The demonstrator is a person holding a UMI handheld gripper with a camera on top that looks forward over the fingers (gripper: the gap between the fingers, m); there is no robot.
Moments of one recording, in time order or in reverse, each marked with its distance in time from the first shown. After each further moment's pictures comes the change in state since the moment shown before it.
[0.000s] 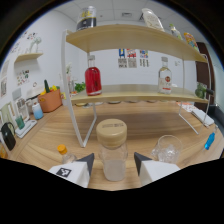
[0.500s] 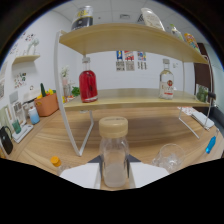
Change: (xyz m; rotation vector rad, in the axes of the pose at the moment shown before) arm 0.006 -0.017 0.022 0.039 0.021 0.007
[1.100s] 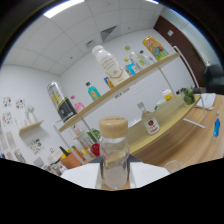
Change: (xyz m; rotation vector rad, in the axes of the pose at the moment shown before) arm 0.012 -0.141 -0.078 0.276 -0.173 0.502
